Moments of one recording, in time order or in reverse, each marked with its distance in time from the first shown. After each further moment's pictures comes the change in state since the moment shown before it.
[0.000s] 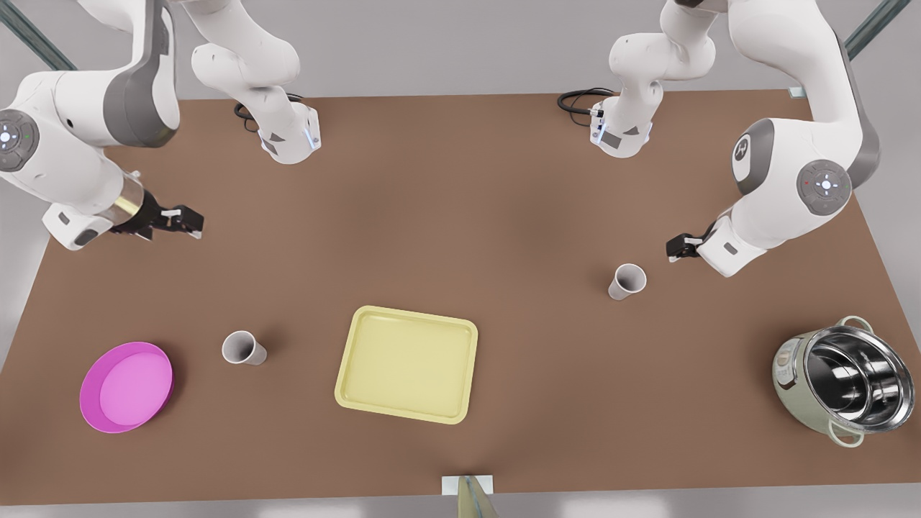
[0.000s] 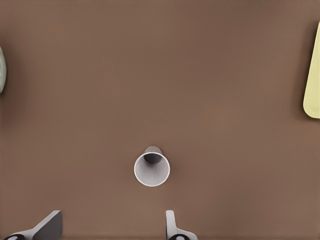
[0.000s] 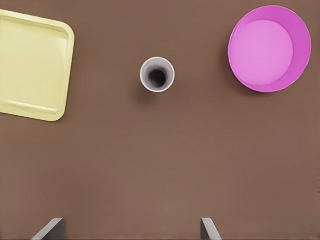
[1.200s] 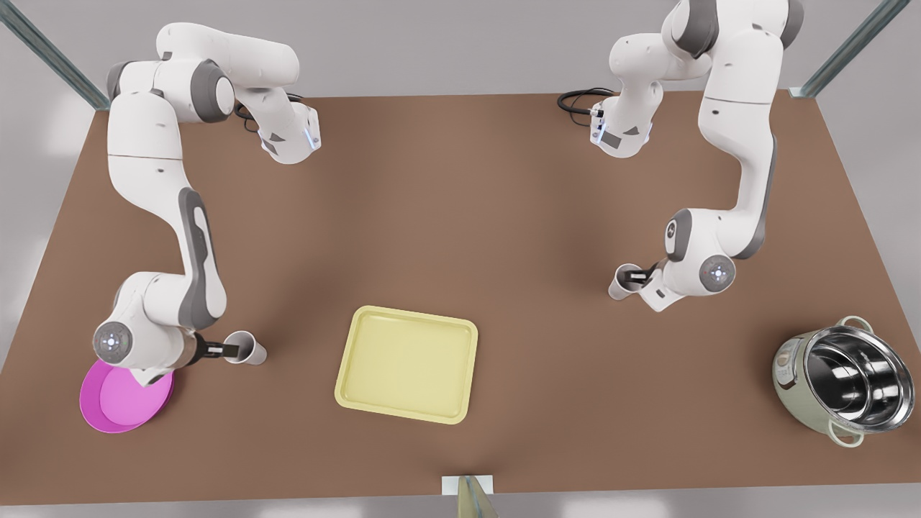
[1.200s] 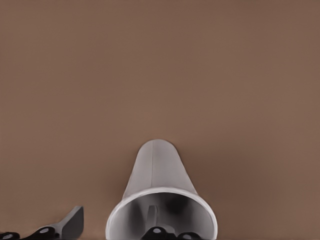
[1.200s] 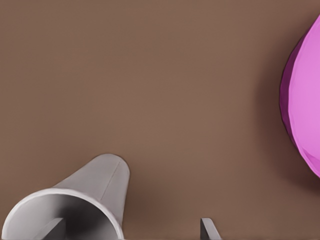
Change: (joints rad) left arm 0.032 0.236 0.001 -0.437 -0.013 0.465 0.046; right arm -0.110 0.667 0.000 0.111 0.059 0.524 -0.030
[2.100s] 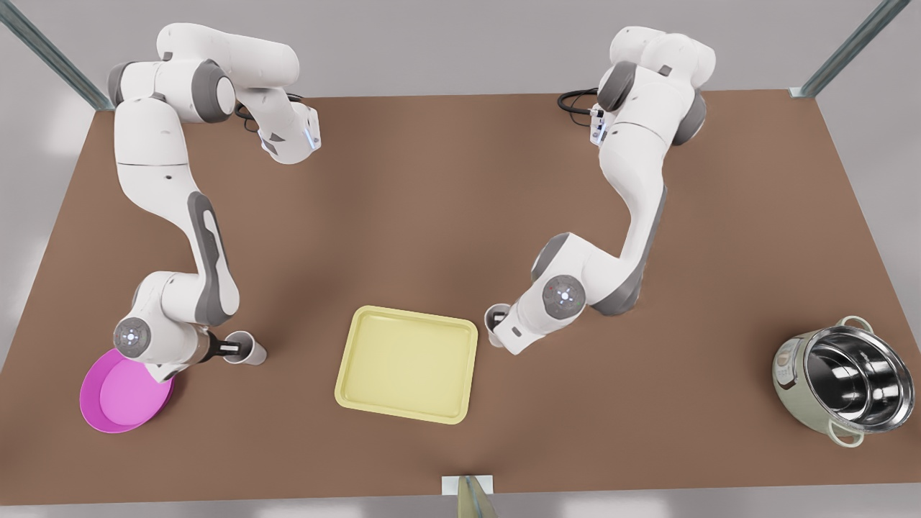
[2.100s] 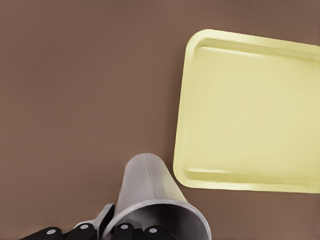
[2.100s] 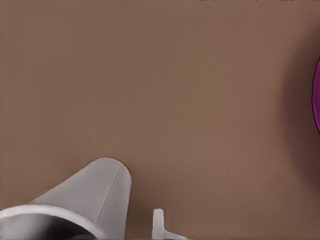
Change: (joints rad) left arm -0.422 0.547 -0.119 1.140 0.013 -0.306 -0.489; right arm 0.008 0.008 0.005 -0.085 0.006 0.113 -0.015
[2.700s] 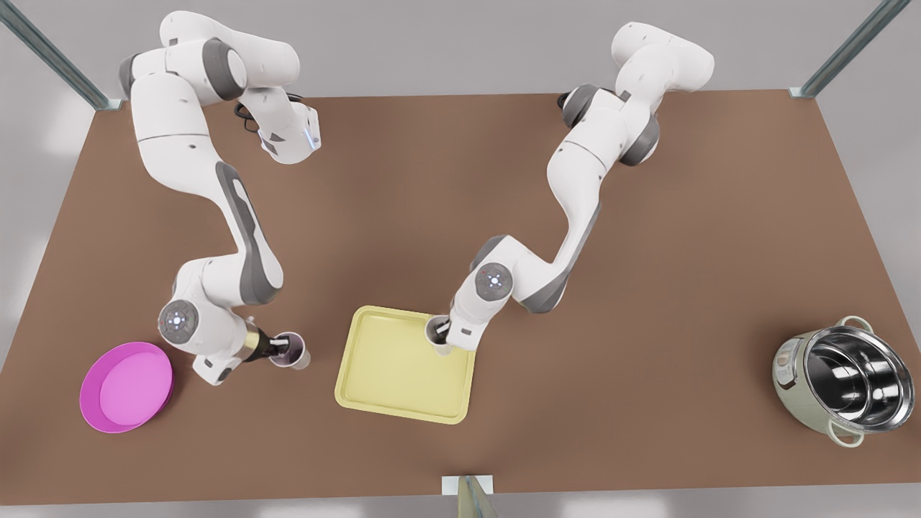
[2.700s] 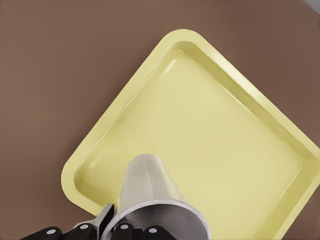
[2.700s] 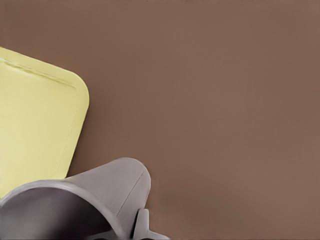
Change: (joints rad) left arm -0.159 0.205 0.040 0.155 -0.035 0.245 -0.632; right arm 0.065 -0.082 0.172 0.049 0.002 -0.017 -0.029
